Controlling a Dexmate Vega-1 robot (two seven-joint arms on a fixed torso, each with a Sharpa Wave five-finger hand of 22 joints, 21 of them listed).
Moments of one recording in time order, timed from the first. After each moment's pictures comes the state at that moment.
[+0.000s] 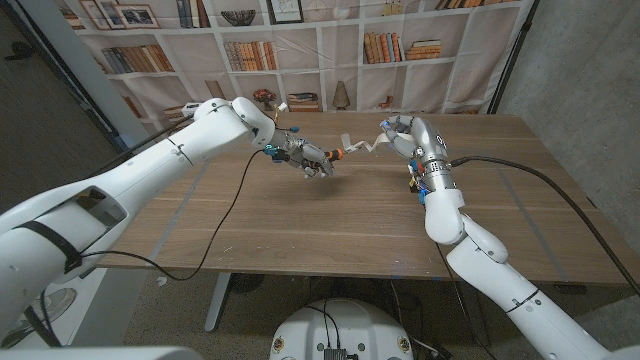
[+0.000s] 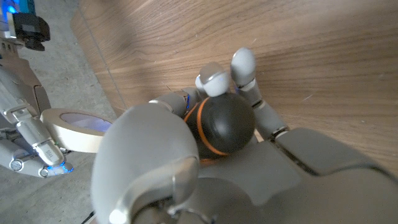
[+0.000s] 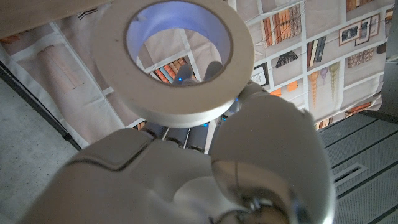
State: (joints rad) left arm 0.25 0.72 0.86 -1.74 -0.23 0.74 -0.73; left_hand 0.98 0.14 0.78 0.03 0.30 0.36 0.11 1.06 0.60 0.68 -0.03 1.05 1.08 1.36 -0.21 1.08 1.21 0.90 -0.12 1.53 0.58; right arm -1.15 -0.51 -0.37 -2.00 -0.50 -0.13 -0.48; right_hand 1.10 0.10 0.28 0.01 0.28 0.94 -0.06 0.28 0.55 0.83 -0.02 0.98 0.93 0.65 -0.06 1.52 1.24 0.34 -0.04 1.27 0.18
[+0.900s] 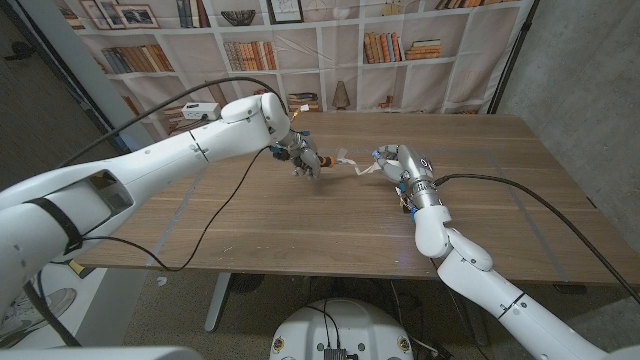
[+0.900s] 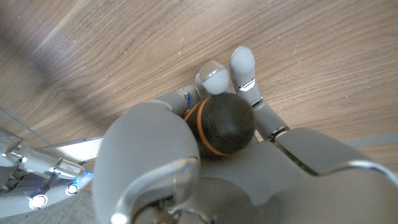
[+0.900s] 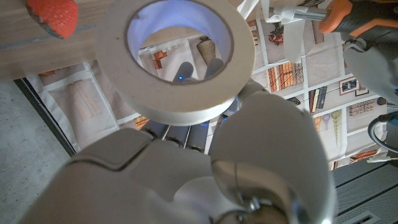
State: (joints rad) left arm 0.13 0.71 1.08 -1.82 0.25 0.82 -0.85; left_hand 1.00 0.13 0.77 0.00 0.27 0.37 0.10 1.03 0.57 0.68 -0.03 1.01 1.01 1.36 -0.21 1.05 1.19 0.90 -0.12 1.53 0.54; right arm -1.11 -0.54 -0.48 -1.87 -0.50 -0.19 -0.49; right_hand 1.12 0.08 0.28 0.00 0.28 0.96 -0.05 0.26 0.53 0.85 -0.02 0.94 0.83 0.65 -0.06 1.51 1.23 0.37 -0.04 1.26 0.18
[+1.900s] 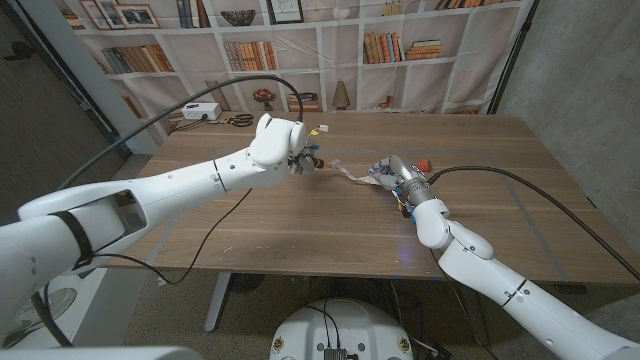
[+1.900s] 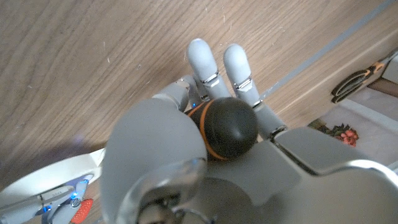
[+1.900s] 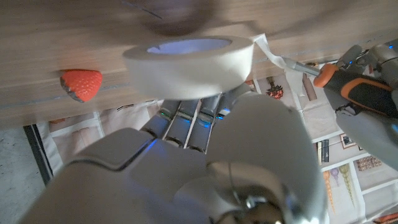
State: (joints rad) left arm 0.21 0.67 1.20 -1.89 0.95 0.82 -0.95; left_hand 1.10 0.11 0.55 -0.13 0.21 0.44 0.05 0.82 0.38 0.62 -0.06 0.82 0.76 1.25 -0.23 0.69 0.66 0.79 -0.09 1.42 0.25; right arm -1.03 -0.63 -0.56 -1.92 -0.40 -0.39 -0.24; right_hand 1.17 0.15 0.35 -0.07 0.21 0.85 -0.04 0.19 0.44 0.77 -0.06 0.74 0.54 0.61 -0.06 1.08 1.01 0.32 -0.04 1.21 0.17
